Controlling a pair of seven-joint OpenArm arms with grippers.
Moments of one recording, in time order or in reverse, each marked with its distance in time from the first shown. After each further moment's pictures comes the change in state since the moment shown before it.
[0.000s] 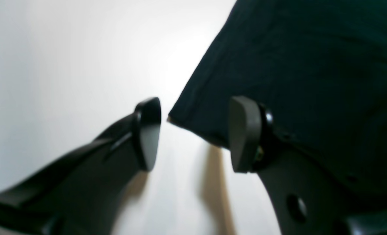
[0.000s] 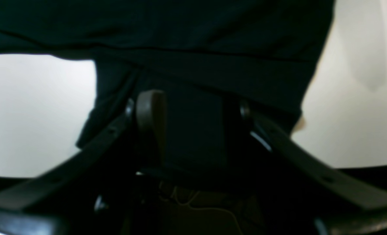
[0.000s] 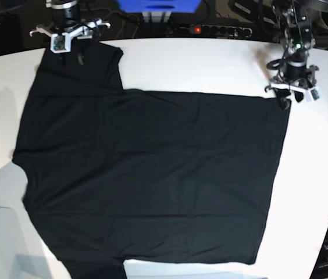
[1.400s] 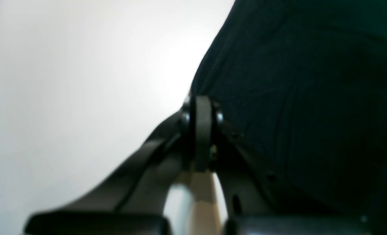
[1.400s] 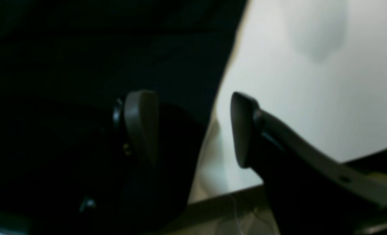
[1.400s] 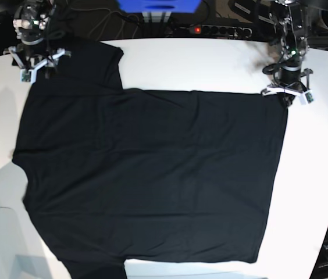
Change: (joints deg) left arm -3.8 -0.4 3.2 -7.9 -0.2 -0.2 -3.7; right arm 21.6 -3.8 23.7 -12.3 0.2 16.1 -23.6
